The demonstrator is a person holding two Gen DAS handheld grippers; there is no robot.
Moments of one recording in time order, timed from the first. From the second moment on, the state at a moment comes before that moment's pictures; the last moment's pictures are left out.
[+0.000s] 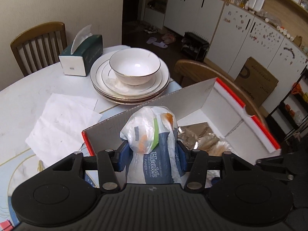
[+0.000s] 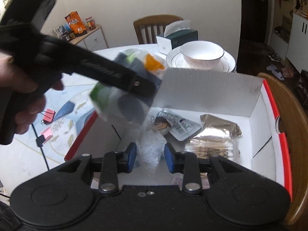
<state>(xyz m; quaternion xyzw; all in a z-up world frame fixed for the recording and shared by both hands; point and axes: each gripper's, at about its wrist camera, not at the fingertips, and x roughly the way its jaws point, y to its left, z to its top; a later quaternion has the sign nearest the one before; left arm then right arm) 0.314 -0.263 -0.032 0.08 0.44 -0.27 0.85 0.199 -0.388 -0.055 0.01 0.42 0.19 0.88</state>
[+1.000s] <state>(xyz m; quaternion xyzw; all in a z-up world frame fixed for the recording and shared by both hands) 0.320 -0.296 -0.079 0.12 0.50 -0.30 0.81 0.192 -0.410 -0.061 0.03 0.43 0.19 0.88</state>
